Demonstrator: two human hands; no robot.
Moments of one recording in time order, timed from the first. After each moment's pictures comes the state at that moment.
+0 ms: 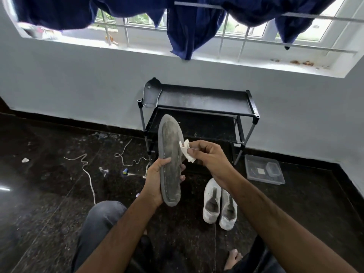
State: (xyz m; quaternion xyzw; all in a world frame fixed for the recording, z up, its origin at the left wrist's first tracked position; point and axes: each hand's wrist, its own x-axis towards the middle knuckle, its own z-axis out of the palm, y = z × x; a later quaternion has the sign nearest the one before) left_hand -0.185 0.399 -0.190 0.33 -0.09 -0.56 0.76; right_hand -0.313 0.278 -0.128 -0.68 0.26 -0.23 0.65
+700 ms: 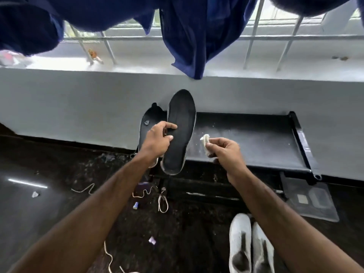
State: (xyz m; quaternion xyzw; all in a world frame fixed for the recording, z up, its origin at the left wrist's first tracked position) left_hand 0.093 0.099 -0.123 0.81 -0.38 -0.19 0.39; right_hand -0.113 0.007 -0.136 -0.57 0.44 -0.25 0.65
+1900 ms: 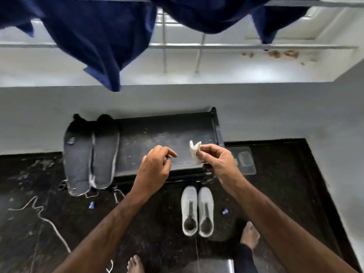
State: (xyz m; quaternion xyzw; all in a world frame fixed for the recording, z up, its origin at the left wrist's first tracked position) left_hand -0.072 0.017 -0.079 0.73 -0.56 -0.23 0.31; right_hand -0.265 -0.073 -0.051 -0.48 0.49 -0.26 0.68
